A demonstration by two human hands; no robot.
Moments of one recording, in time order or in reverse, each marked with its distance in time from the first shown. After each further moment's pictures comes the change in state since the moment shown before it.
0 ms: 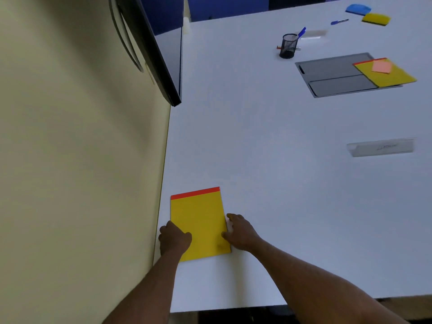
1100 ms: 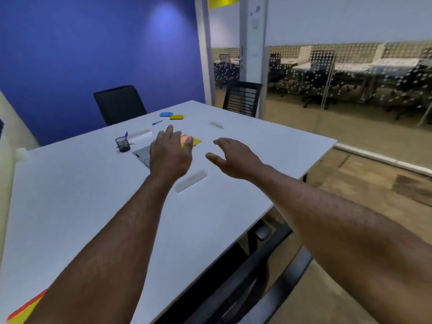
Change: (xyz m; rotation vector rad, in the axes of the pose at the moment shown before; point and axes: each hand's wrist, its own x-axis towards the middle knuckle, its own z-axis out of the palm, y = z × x) left_hand -0.459 0.335 0.001 0.036 0.441 1.419; right_hand -0.431 0.121 -0.332 -0.409 1.069 -0.007
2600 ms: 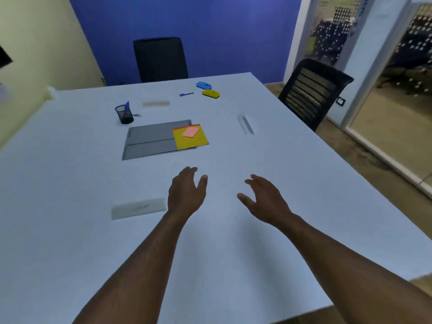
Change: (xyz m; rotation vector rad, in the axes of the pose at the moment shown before) left_hand 0.299 0.150 0.429 -0.164 -0.028 -0.621; right_hand 0.327 0.507 0.150 0.174 -0.408 -0.171
